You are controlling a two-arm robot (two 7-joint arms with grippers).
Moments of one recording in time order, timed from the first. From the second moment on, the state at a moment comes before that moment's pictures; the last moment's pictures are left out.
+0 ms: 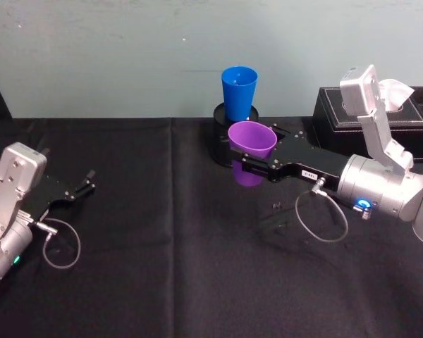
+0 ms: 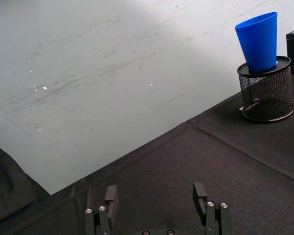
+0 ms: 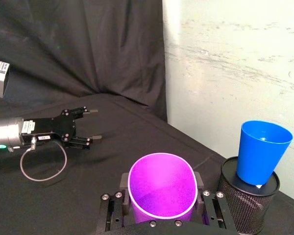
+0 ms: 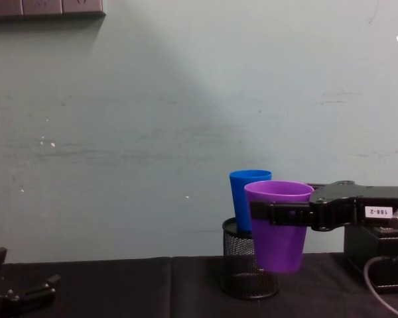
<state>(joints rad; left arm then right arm) -0.20 0.60 0.45 -1.41 -0.25 -0.12 0.03 0.44 0.51 -0.48 -1.46 0.51 0.11 0.60</state>
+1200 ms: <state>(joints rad) -0.20 0.60 0.45 -1.41 -0.25 -0.12 0.03 0.44 0.51 -0.48 -1.46 0.51 0.11 0.60</state>
